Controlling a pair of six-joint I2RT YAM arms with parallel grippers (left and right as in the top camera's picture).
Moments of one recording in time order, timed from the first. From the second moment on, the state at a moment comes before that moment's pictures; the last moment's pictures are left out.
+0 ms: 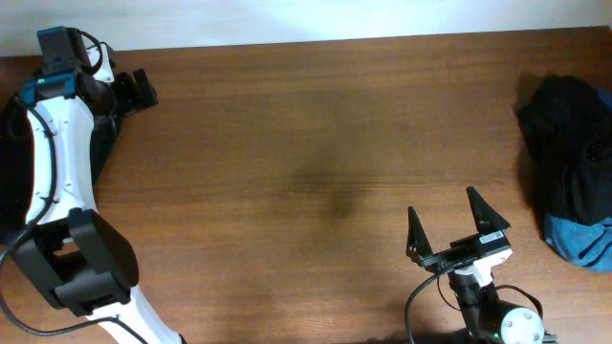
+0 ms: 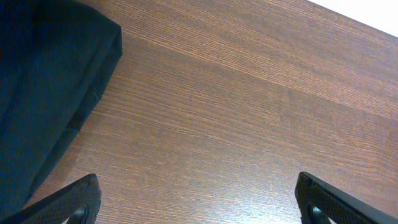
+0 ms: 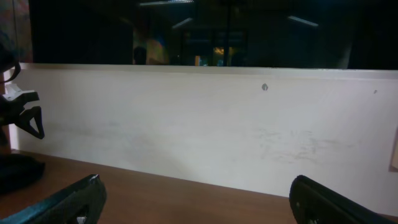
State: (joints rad) left arm 0.23 2.02 1.90 -0.93 0.18 -0.11; right arm 0.27 0.02 0.12 0.18 0.00 -0.04
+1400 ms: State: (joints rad) left arm 0.23 2.02 1.90 -0.93 0.18 -0.11; right arm 0.16 0.02 0.01 -0.05 0.09 -0.05
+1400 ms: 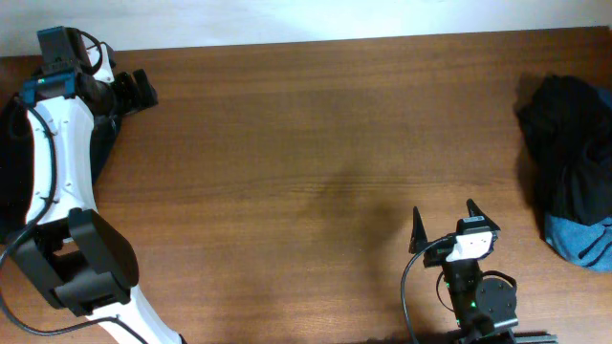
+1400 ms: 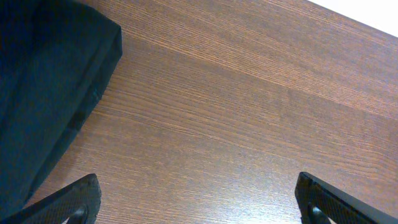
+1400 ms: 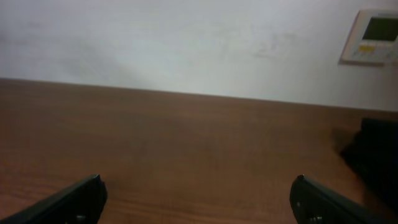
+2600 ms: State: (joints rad) left arm 0.23 2.00 1.90 -0.93 0.18 -0.11; right arm 0.16 0.02 0.01 -0.06 0.09 -0.05
